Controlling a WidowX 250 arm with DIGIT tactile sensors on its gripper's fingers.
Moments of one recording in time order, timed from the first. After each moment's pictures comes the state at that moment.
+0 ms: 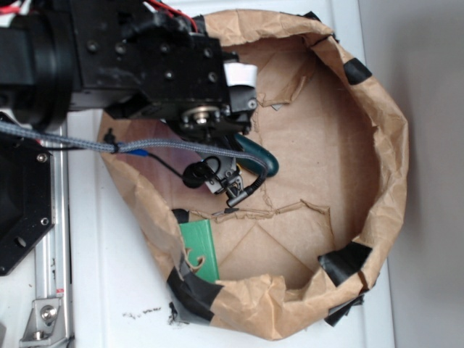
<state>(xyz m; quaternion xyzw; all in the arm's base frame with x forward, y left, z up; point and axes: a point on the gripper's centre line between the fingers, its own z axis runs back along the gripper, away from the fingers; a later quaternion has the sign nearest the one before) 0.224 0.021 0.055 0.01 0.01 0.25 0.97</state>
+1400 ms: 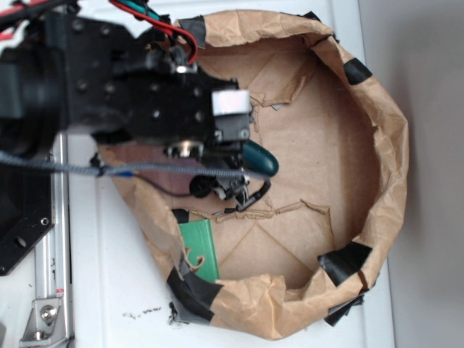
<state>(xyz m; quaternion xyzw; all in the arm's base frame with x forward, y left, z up) 0.231 0.019 0.048 0.03 -0.04 0.27 0.96</state>
